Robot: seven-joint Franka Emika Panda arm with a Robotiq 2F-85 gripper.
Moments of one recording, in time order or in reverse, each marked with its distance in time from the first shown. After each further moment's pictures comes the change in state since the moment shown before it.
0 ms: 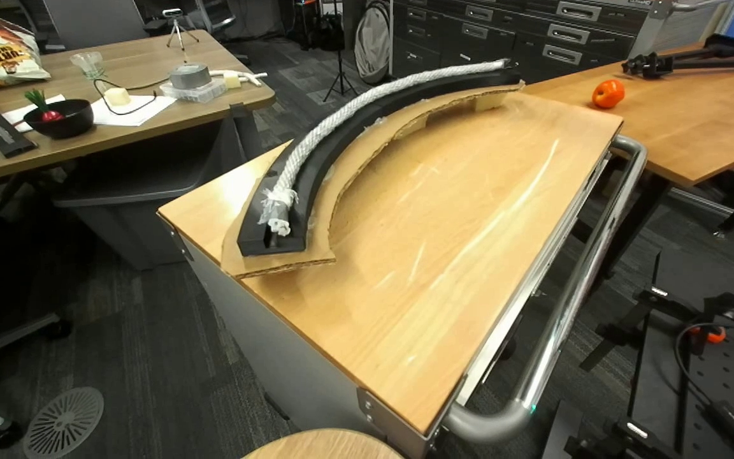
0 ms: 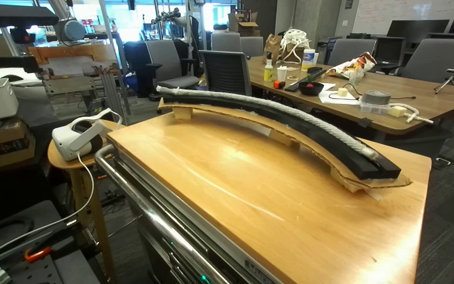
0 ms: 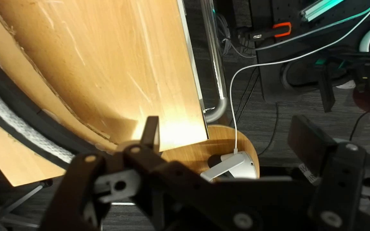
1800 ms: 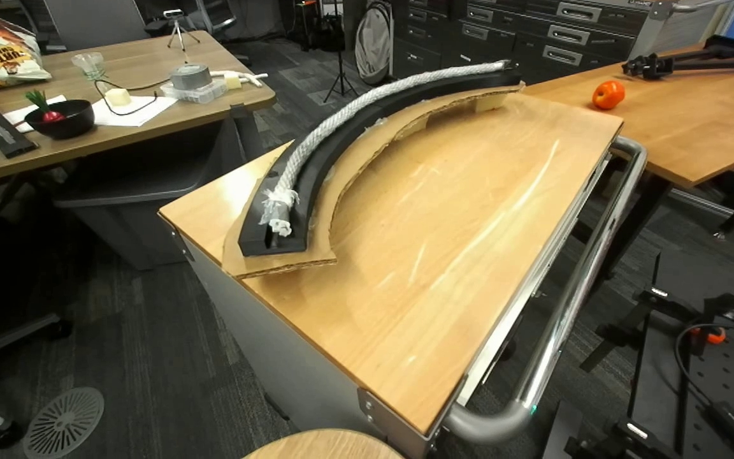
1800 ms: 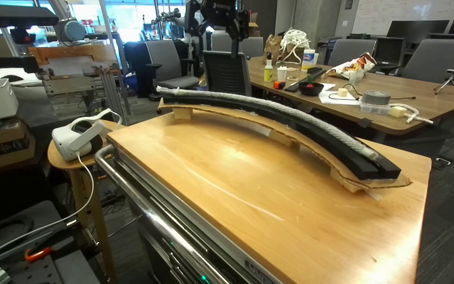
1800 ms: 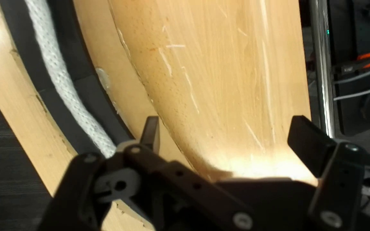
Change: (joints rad) arm -0.262 0.700 0.076 0.529 -0.072 0.038 -0.144
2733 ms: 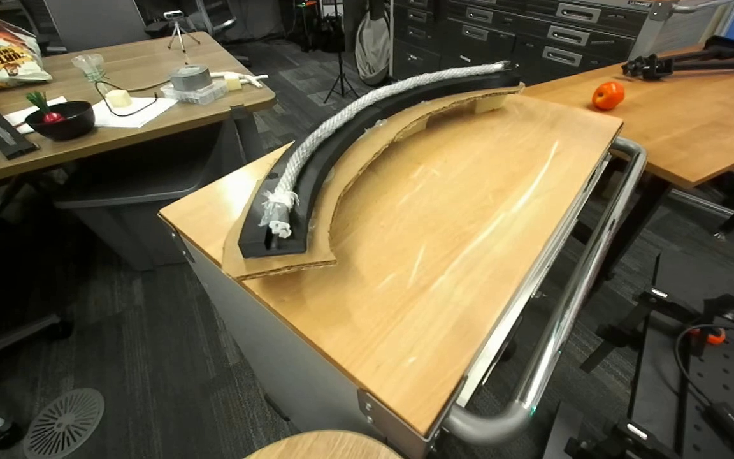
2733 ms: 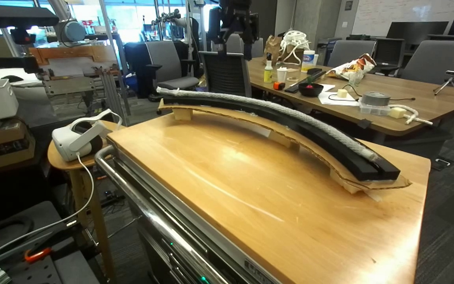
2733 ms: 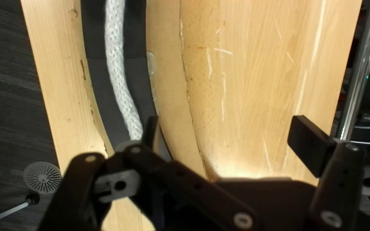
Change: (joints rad) arm -0.056 0.043 0.021 0.022 0.005 0.121 -0.300
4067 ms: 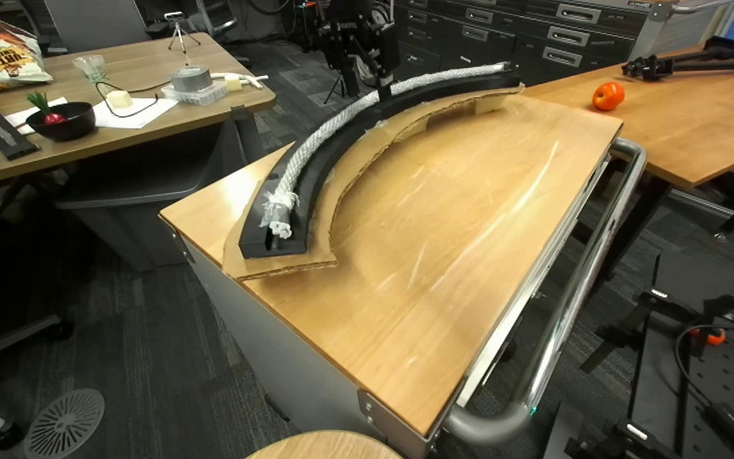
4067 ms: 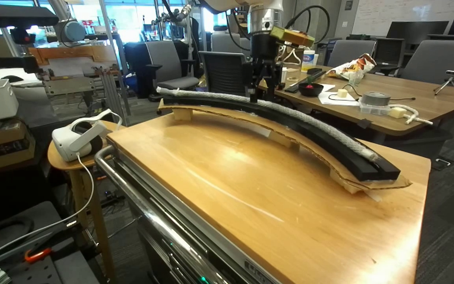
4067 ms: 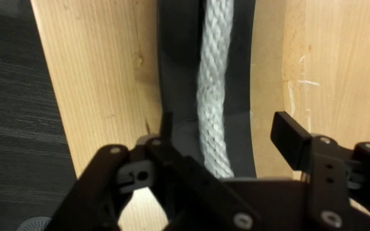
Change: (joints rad) arm -0.026 0.468 0.018 0.450 -0.090 -0.101 0.096
